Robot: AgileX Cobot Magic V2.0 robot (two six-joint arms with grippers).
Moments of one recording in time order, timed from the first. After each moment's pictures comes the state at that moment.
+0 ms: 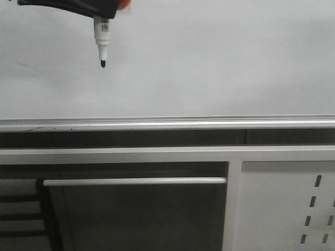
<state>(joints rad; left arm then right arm) -0.50 1.19 -0.82 -1.16 0.56 1.34 0.00 0.60 -0.54 0.84 0.77 -0.67</state>
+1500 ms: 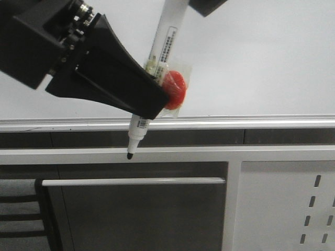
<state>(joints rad) -0.69 1.31 -0.83 -0.94 0.65 1.30 0.48 1.36 -1.29 0.70 1.22 -0.74</state>
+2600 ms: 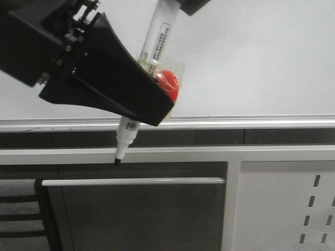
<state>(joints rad) -0.69 1.30 -0.83 -0.94 0.66 1.29 0.48 1.38 -1.29 0.71 1.20 -0.75</state>
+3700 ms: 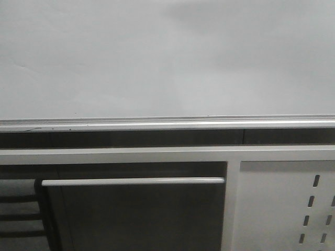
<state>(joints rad) -0.26 0.68 -0.68 -1.08 0.47 1.02 0.59 0.73 -0.69 0.71 0.17 -0.75</state>
